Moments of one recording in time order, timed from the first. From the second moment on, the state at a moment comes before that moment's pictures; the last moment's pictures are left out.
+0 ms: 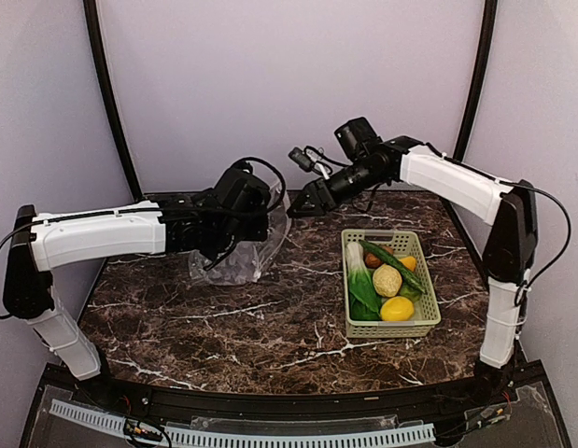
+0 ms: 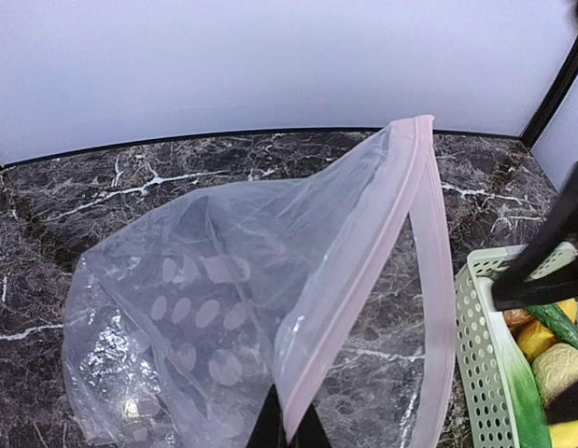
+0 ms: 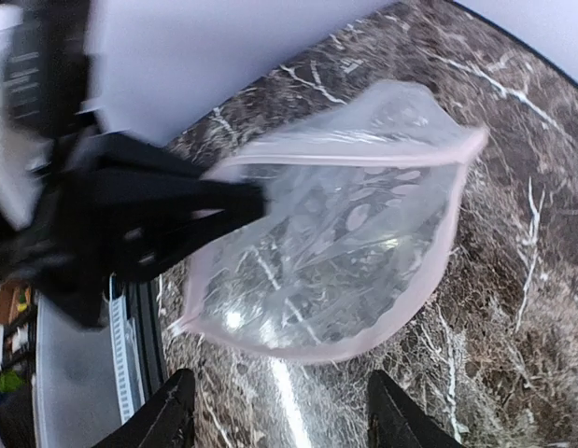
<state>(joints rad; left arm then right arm) -0.97 1.63 1.36 -0.41 -0.69 -0.58 0.64 1.99 1.90 -0.76 -0.74 -0.05</state>
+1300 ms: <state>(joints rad) -0.94 1.64 1.35 -0.45 -0.50 -0.54 0.48 1.83 1.47 -1.00 -0.45 -0.31</state>
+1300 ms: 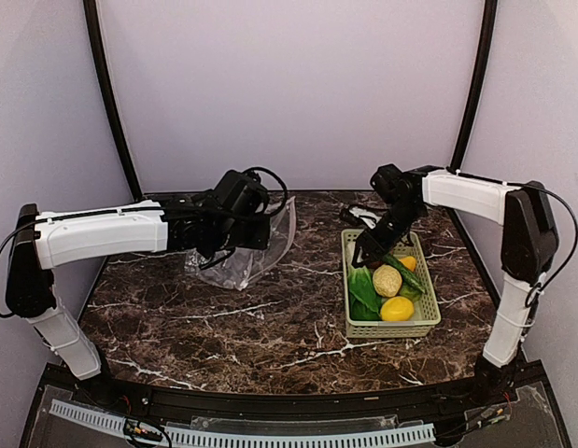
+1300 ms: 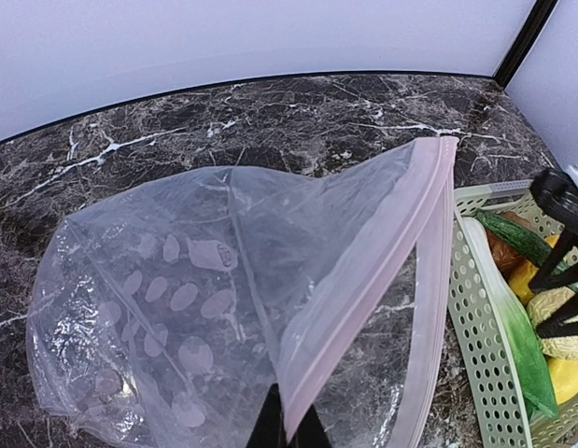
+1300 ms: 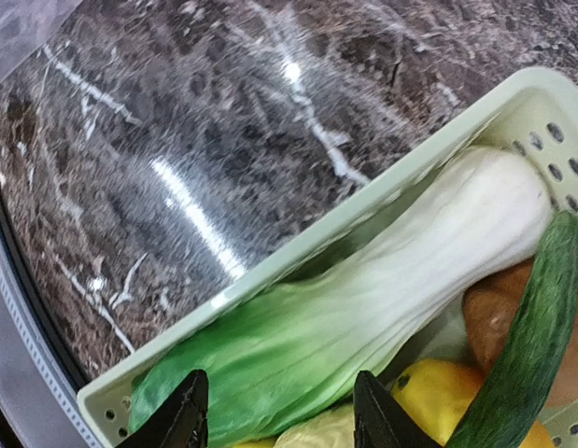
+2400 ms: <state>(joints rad) -0.94 1.61 1.30 -0.45 -0.52 -0.56 0.45 2.03 1.64 -0.93 -0.33 -0.01</state>
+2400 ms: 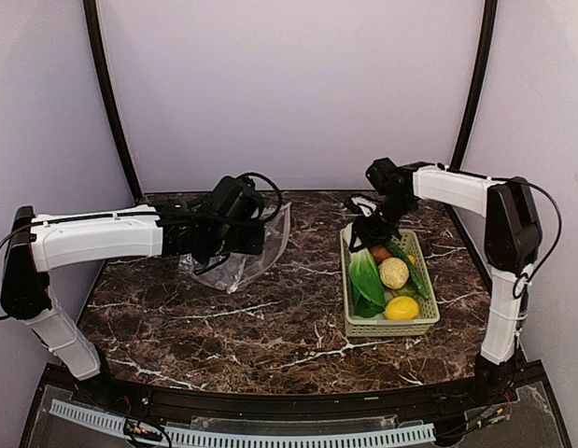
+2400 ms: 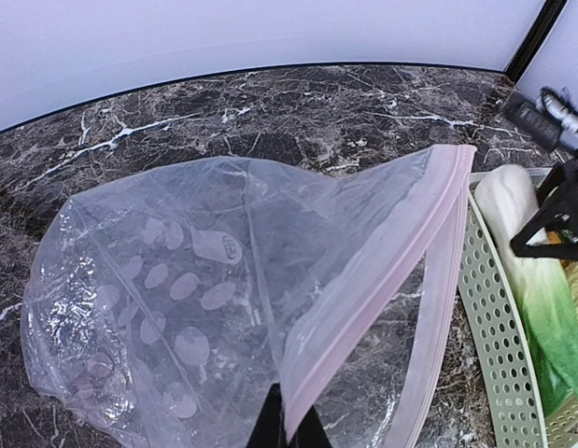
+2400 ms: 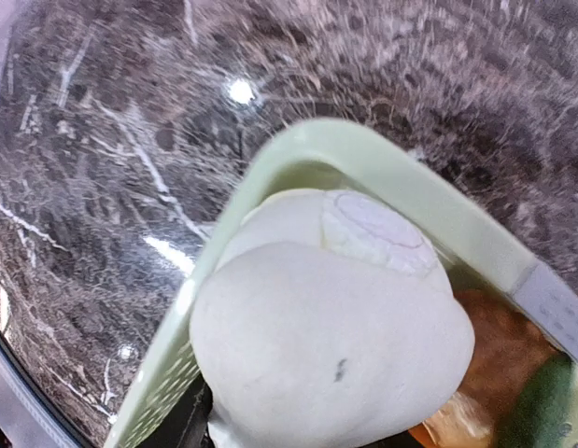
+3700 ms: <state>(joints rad) -0.94 1.59 1.27 -0.45 -0.53 -0.56 0.55 1.86 1.62 -0.98 0.06 -0.83</state>
